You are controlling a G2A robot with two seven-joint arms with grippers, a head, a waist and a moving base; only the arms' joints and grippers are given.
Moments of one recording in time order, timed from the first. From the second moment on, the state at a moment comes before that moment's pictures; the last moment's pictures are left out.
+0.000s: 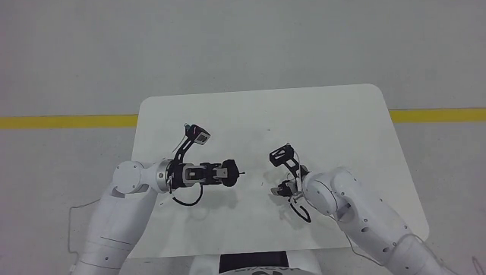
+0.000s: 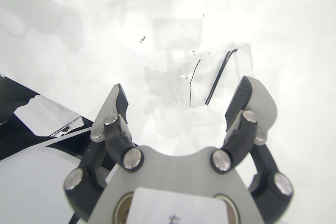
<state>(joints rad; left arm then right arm) 1.48 -1.19 -1.37 -1.64 -0.55 -0.34 -1.39 -1.38 -1.04 0.90 -1.90 -1.03 0.21 1.19</state>
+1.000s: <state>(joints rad) 1.48 -1.19 -1.37 -1.64 -0.55 -0.34 -1.39 -1.36 -1.07 0.89 -1.83 -1.12 0.26 1.21</state>
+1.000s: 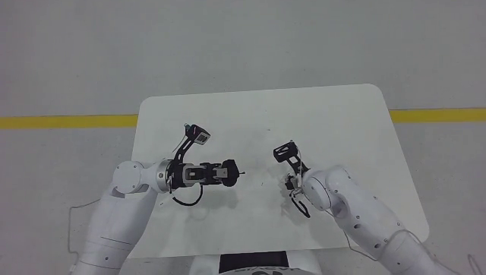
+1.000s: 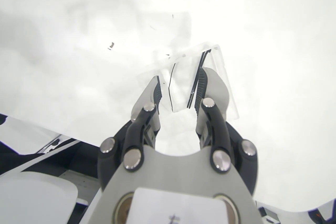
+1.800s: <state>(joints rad) 1.48 -1.19 -1.37 -1.64 -0.55 -0.34 -1.39 -1.29 -1.11 0.84 -1.73 -1.13 0.23 1.28</state>
